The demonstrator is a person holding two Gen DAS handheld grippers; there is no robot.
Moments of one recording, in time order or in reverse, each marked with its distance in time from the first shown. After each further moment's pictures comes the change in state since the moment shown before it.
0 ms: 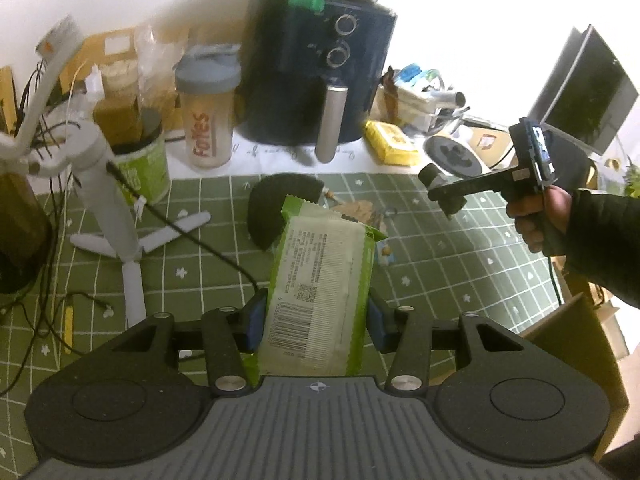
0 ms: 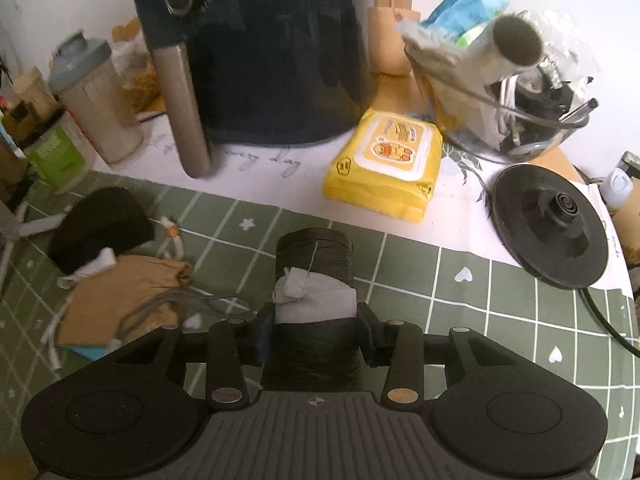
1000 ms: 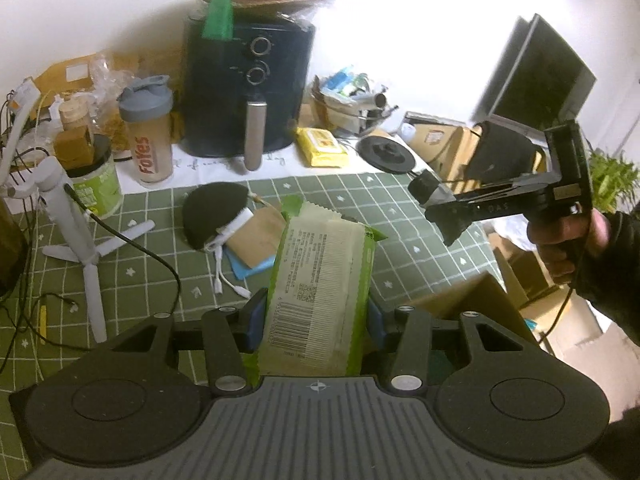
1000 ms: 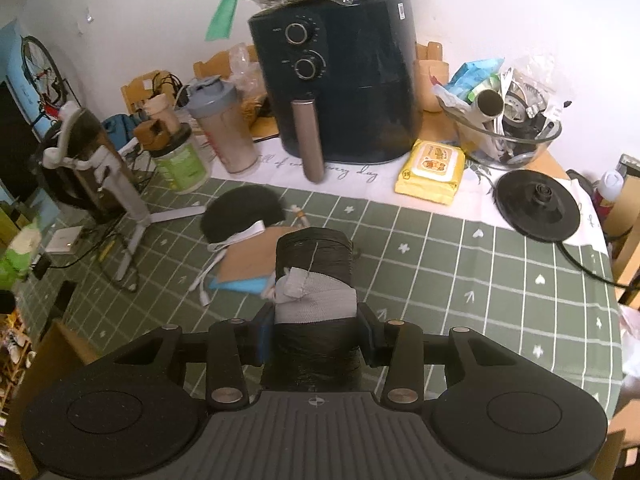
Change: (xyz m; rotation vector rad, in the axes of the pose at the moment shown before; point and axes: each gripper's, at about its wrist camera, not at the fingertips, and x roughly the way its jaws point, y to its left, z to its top) left arm -0.049 -0.070 -0.020 0.076 -0.027 -0.095; right arm -0.173 0.045 -0.072 -0.003 -0.075 0.157
